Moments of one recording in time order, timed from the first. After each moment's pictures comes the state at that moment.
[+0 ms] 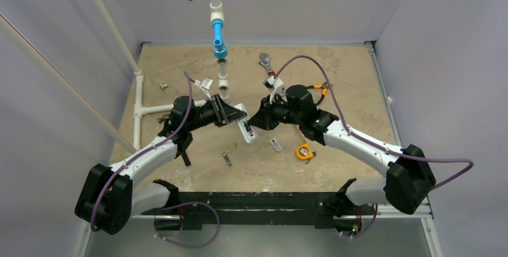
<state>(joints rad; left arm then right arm) -0.42 1.15 0.52 0.48 0.60 -0.98 0.72 1.32 0.89 0.02 -0.40 0.41</state>
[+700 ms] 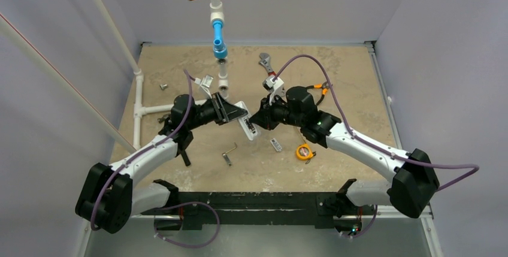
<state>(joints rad) -0.42 1.16 0.54 0.49 0.60 -0.99 0.75 1.27 0.90 -0.01 -0.29 0.28</state>
